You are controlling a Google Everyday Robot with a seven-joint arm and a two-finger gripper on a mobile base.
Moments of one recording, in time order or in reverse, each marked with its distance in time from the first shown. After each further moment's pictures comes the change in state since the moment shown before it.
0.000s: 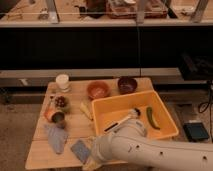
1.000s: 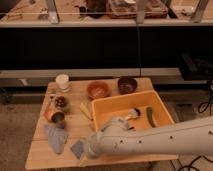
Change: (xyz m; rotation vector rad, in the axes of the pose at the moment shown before) arm 0.005 -0.014 0.065 -0.034 0.017 0.002
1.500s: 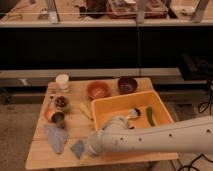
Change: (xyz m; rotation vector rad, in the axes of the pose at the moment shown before) arm 0.001 -0.004 0.003 -0.010 -0.009 -0.005
